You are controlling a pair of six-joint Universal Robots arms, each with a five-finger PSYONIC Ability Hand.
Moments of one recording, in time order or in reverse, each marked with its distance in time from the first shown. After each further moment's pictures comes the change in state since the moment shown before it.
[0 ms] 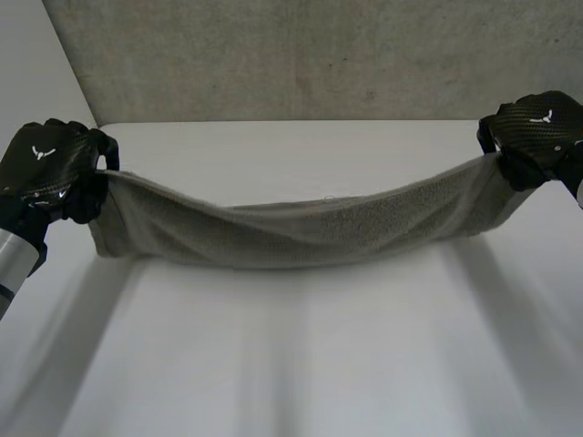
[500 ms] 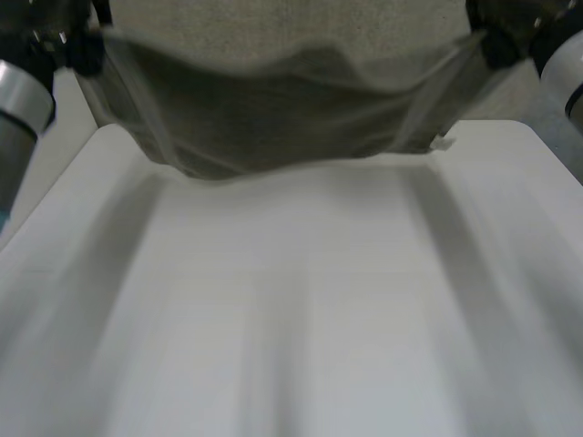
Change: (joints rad) left arm -0.195 -0.328 0.702 -0.172 -0.260 -0.002; right arm 0.190 0.215 -0.491 -0.053 0.215 0.109; left_hand 0.000 0.000 -0.001 0.000 0.000; right_hand 0.000 -0.001 0.000 0.000 0.000
